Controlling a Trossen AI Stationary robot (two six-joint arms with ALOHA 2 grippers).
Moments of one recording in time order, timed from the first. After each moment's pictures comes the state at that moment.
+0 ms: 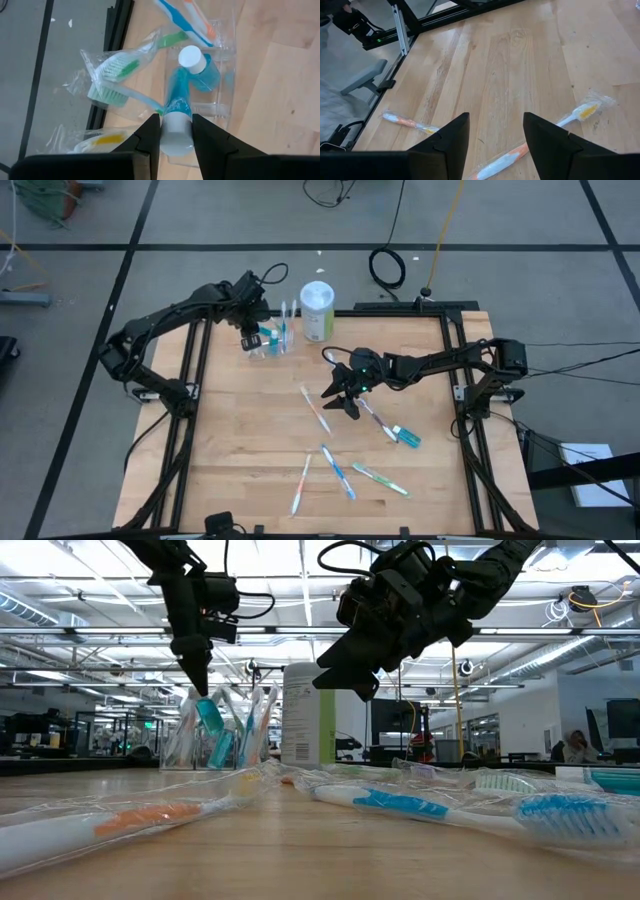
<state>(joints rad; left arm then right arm) 0.75 1.47 1.22 -0.92 -0.05 0.51 -0.15 1.68 0.89 0.31 -0.46 0.19</state>
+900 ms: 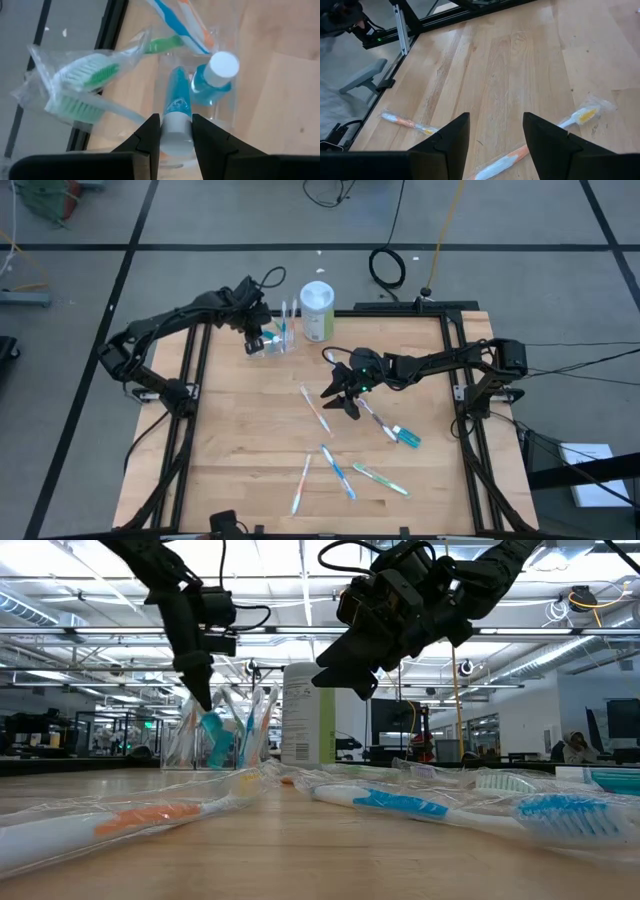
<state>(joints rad) 0.78 1.47 1.08 -0.74 0.02 0.52 -0.15 1.68 0.89 0.32 -0.46 0.17</state>
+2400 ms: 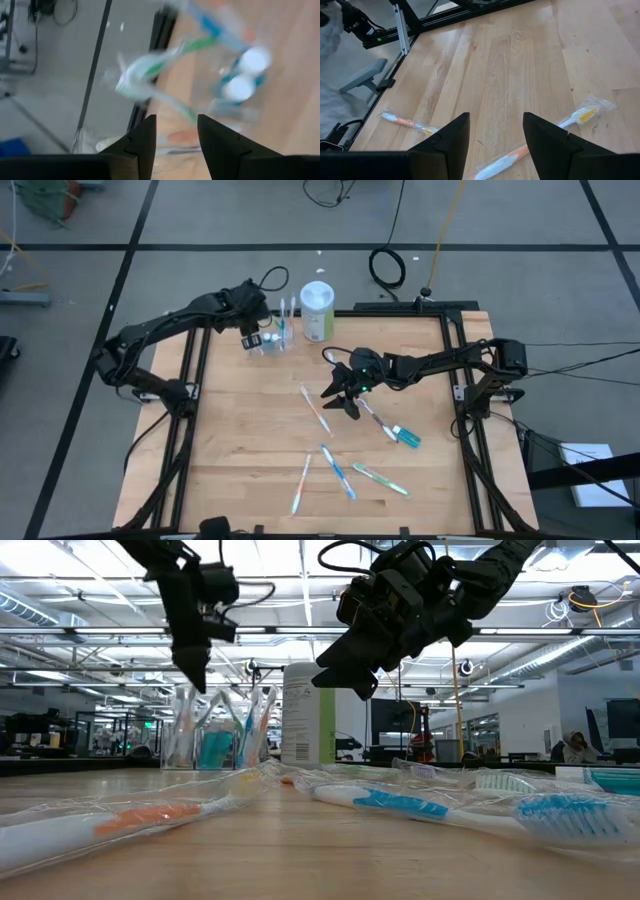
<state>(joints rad) 0.67 1.40 1.14 -0.79 -0.30 0.48 -0.15 1.68 0.89 0.32 -0.46 0.17</state>
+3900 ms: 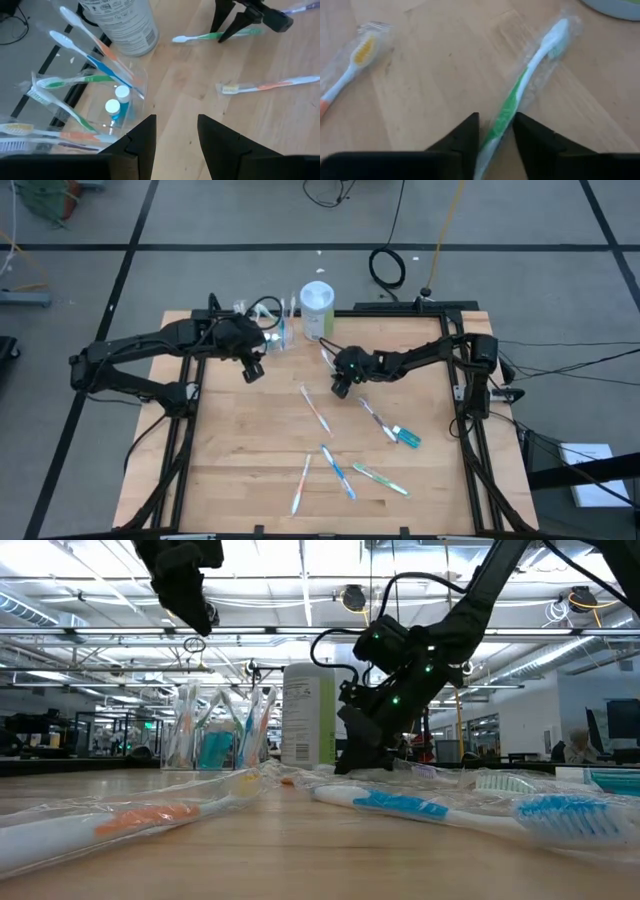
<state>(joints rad) 0.27 1.17 1.15 -0.93 -0.21 -0.05 -0.27 1.90 0.89 0.16 0.08 0.21</state>
